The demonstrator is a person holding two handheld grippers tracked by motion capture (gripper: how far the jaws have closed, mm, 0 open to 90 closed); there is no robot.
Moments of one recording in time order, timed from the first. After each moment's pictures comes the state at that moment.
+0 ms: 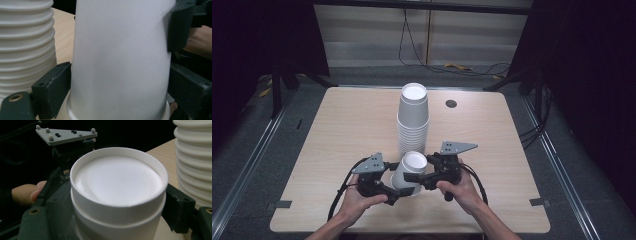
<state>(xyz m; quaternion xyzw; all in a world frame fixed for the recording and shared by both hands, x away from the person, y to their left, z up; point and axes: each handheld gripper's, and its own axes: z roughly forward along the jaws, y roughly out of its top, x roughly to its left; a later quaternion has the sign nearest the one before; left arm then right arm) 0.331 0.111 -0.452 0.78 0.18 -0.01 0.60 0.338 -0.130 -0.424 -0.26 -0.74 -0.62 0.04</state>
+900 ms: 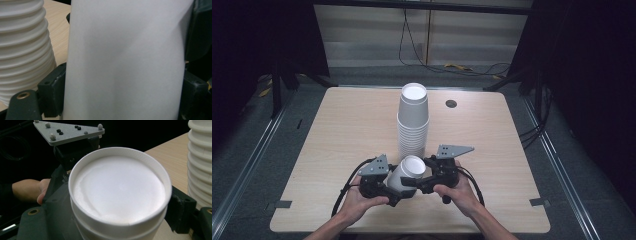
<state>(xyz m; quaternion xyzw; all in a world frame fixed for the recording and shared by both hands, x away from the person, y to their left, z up) 0.330 0.106 -0.451 0.82 0.15 0.00 0.56 0.332 -0.124 -0.428 -0.25 -0.75 -0.61 0.04</state>
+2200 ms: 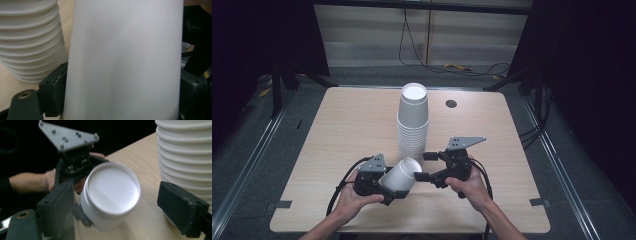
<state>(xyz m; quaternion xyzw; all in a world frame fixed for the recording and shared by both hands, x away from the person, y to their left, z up) 0.339 0.121 -0.455 0.84 0.18 -0.01 0.51 0.340 -0.153 -0.403 -0.26 -0.78 -0.56 0.03</state>
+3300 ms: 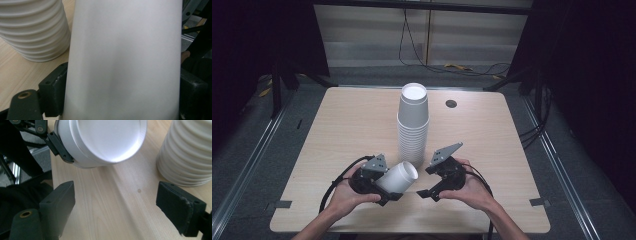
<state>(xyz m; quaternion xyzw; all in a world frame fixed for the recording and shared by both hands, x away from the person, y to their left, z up) 0.341 0.121 -0.449 0.89 0.16 -0.01 0.42 0.335 -0.136 -0.422 -0.22 -0.91 -0.36 0.00</state>
